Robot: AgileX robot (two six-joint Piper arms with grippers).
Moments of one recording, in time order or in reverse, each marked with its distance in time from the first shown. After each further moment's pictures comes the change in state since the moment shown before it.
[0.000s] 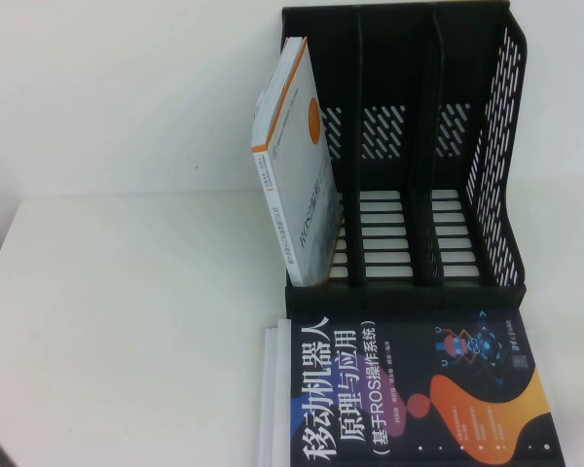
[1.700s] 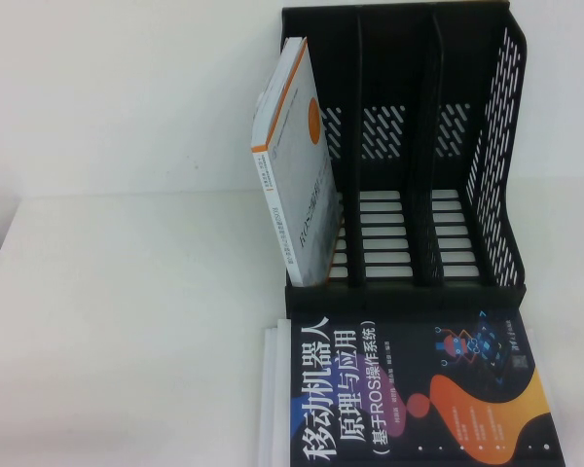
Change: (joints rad) right arm 0.000 0.000 0.000 0.000 0.000 0.000; left arm 0.319 -0.732 1.331 -0.215 -0.634 0.114
